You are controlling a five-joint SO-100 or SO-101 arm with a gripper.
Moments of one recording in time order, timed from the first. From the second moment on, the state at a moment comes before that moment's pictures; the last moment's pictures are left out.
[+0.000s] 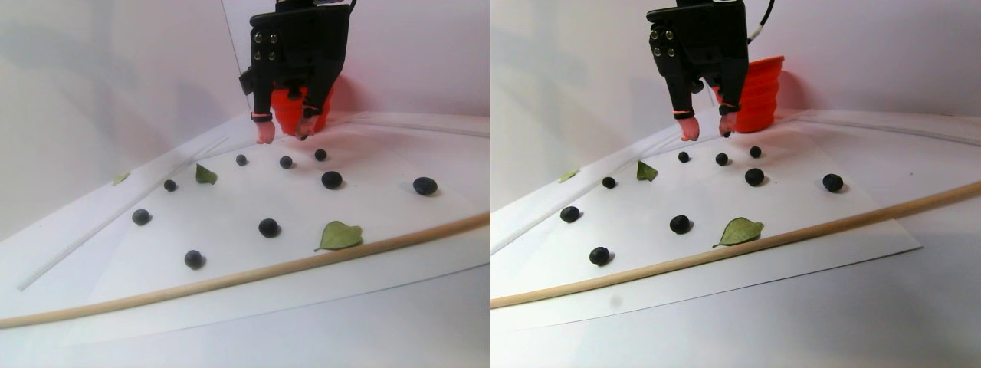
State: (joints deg) arm 15.1 112.9 135.7 13.4 -99.3
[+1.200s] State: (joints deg) arm 15.1 99.1 132.3 -3.2 -100.8
